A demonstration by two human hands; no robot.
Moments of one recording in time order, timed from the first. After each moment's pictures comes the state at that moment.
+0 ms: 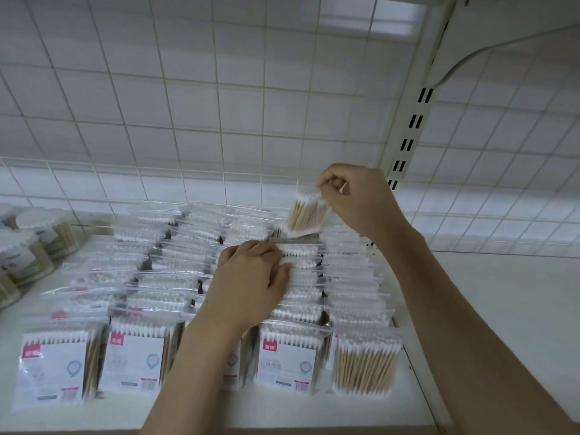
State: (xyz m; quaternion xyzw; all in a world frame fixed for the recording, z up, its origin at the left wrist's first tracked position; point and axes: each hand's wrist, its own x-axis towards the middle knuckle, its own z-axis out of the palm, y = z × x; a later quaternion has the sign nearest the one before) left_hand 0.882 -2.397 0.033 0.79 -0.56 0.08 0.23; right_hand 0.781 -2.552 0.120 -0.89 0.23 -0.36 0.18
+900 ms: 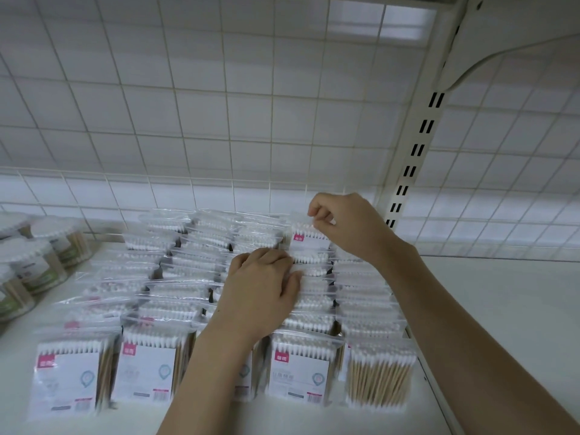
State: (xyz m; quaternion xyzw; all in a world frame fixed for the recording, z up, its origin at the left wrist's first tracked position) left_hand 0.882 -2.398 0.033 0.80 -0.56 0.08 0.21; right_hand 0.797 -2.563 0.090 -0.94 0.19 -0.23 0.13
